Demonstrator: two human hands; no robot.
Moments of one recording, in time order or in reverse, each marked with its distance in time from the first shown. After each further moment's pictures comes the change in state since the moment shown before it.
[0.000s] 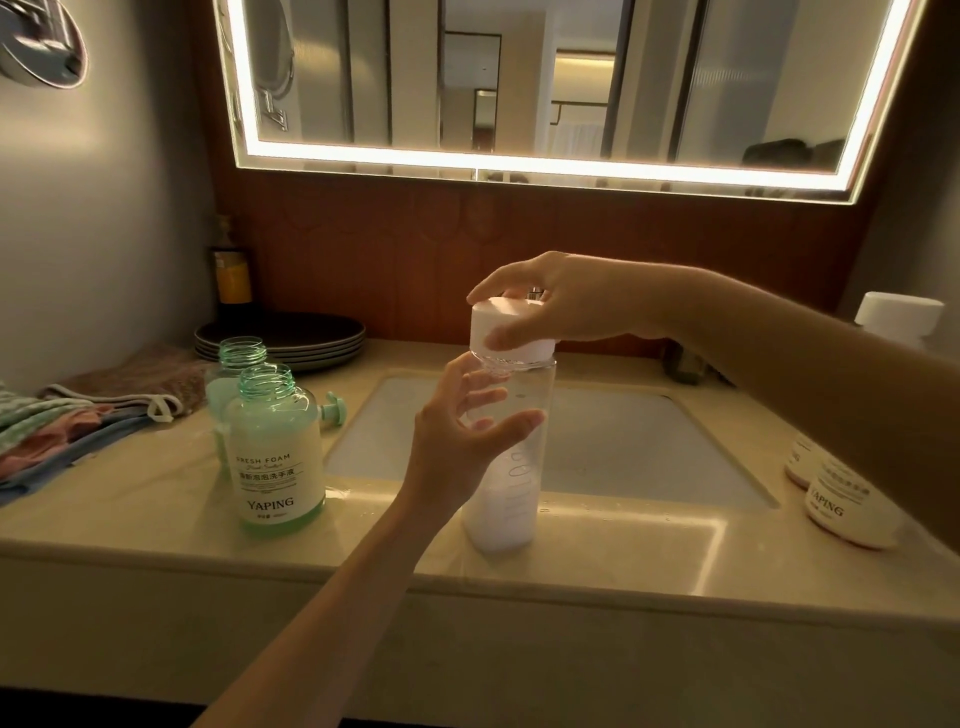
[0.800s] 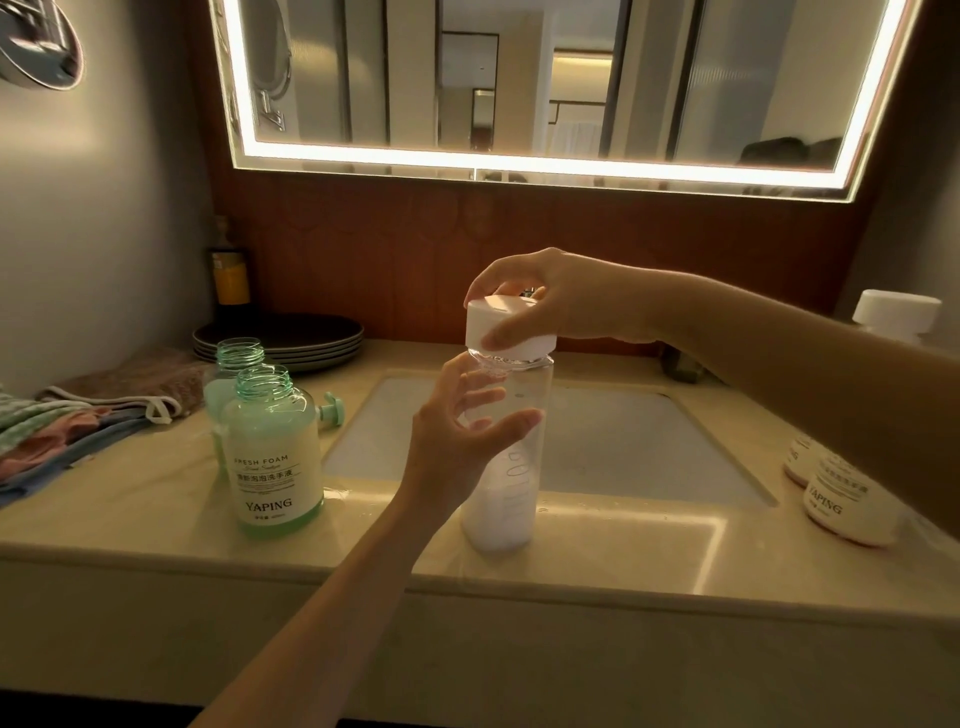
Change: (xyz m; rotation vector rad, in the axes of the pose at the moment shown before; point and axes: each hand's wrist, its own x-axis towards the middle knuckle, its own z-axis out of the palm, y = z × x) left_hand -0.001 0.002 0.000 0.003 0.000 0.003; right_hand 0.003 0.007 0.005 0.197 0.021 -0.043
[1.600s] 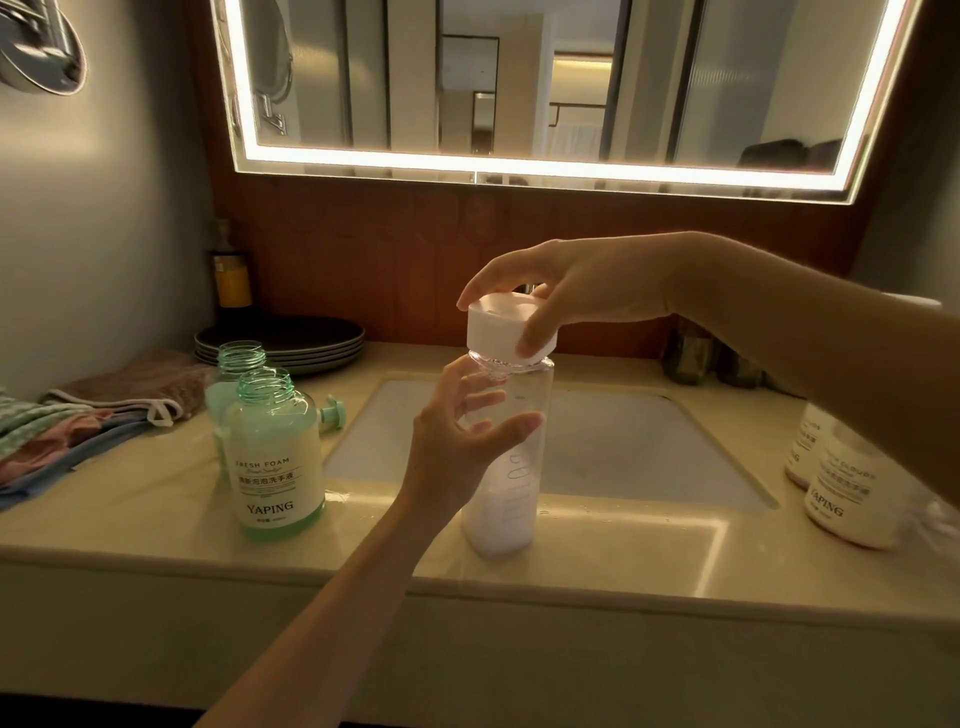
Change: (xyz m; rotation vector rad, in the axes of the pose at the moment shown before) left_hand 0.001 -0.003 0.001 0.012 0.007 -0.017; right_hand -0.001 -0.006 -0.022 0.047 -0.259 0.042
